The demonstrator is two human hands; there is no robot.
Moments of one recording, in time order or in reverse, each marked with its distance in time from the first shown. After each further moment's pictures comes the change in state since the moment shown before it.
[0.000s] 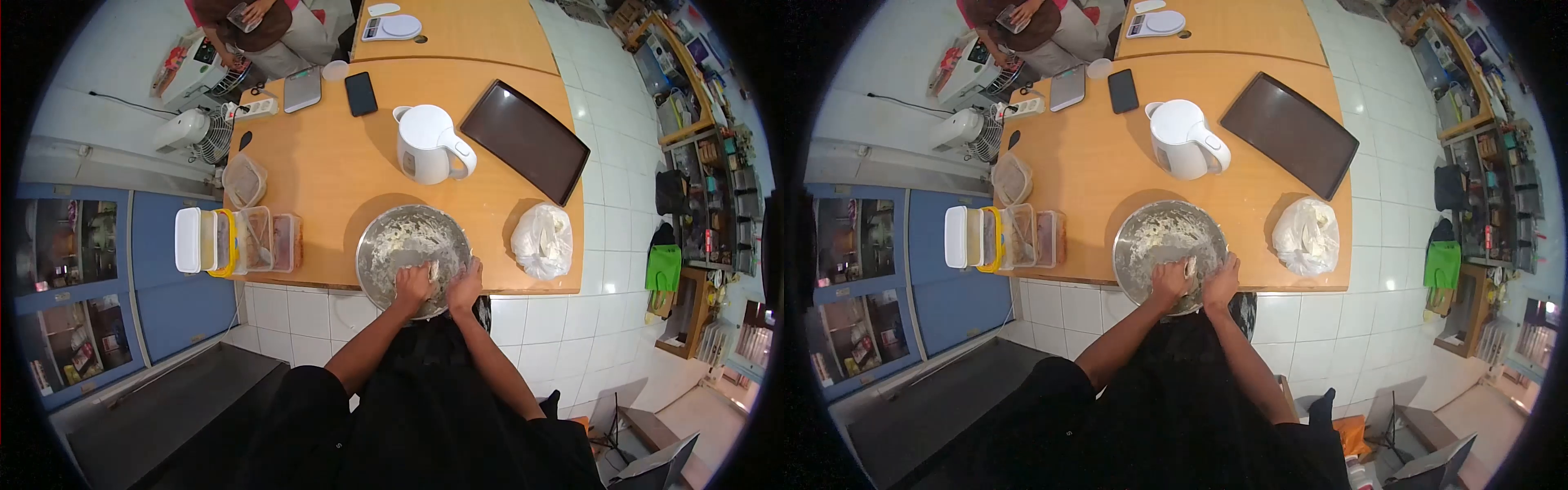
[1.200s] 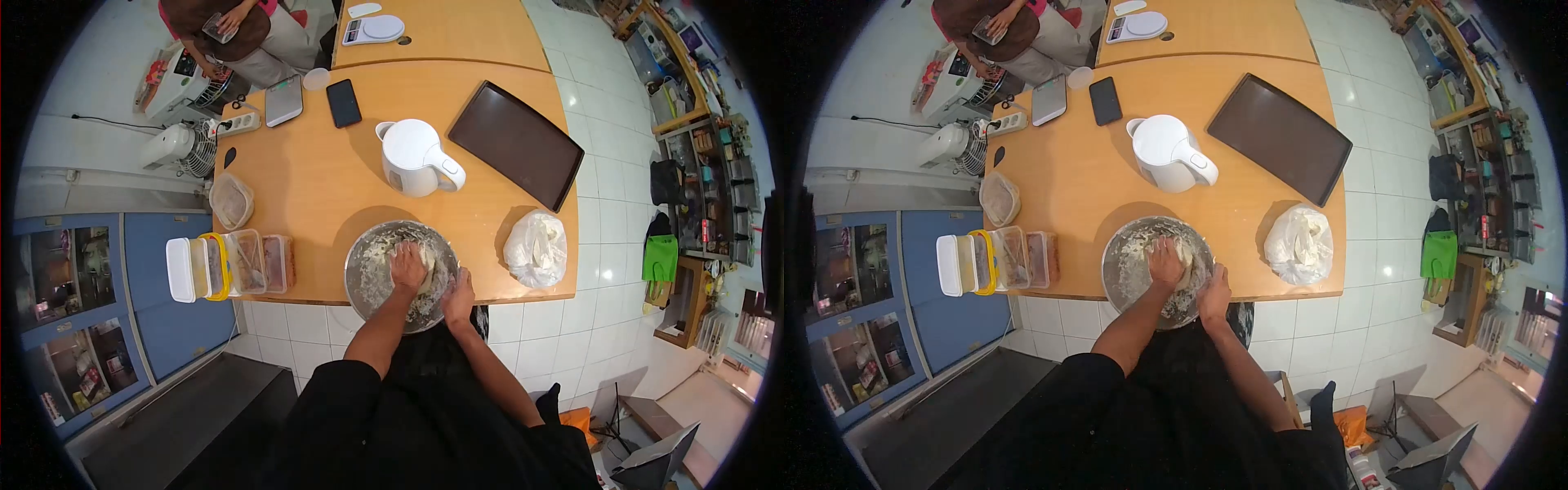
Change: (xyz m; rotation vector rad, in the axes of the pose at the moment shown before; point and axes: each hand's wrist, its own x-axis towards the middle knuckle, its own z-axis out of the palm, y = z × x) left_hand 0.080 -0.008 0.036 0.127 0.077 -0.089; right_hand 0.015 0.003 -0.001 0.050 -0.151 -0.035
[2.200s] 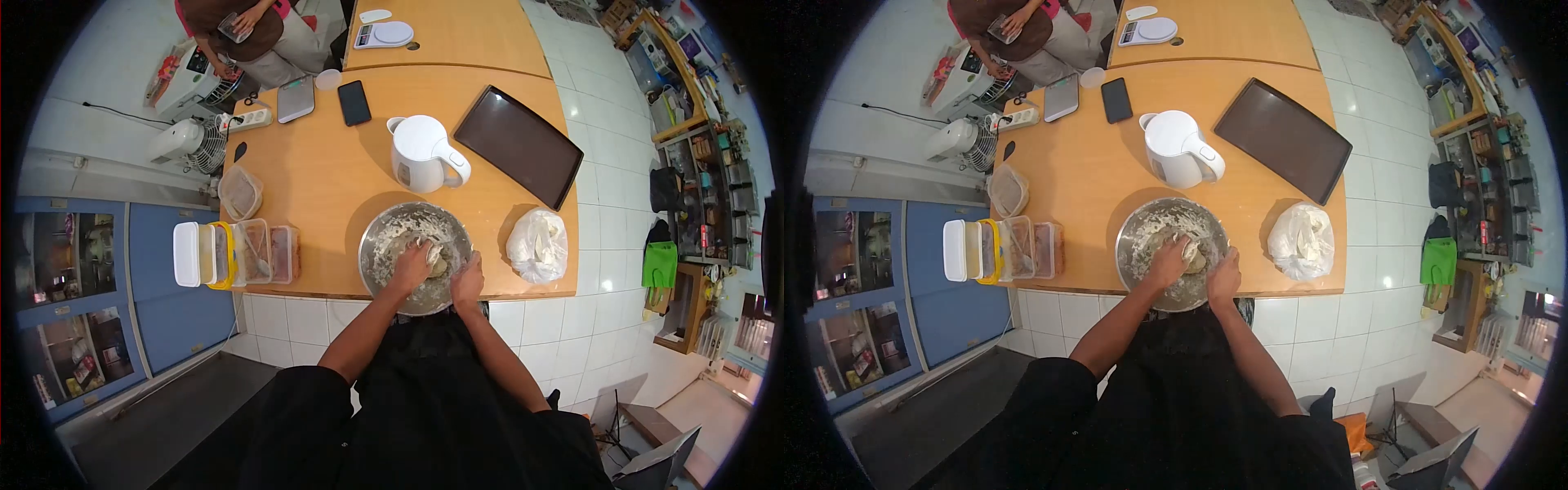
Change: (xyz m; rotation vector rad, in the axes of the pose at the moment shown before) left_hand -0.004 -0.006 -0.067 -0.281 -0.245 0.195; right_hand 0.020 0.001 -0.003 -0.196 0.015 0.069
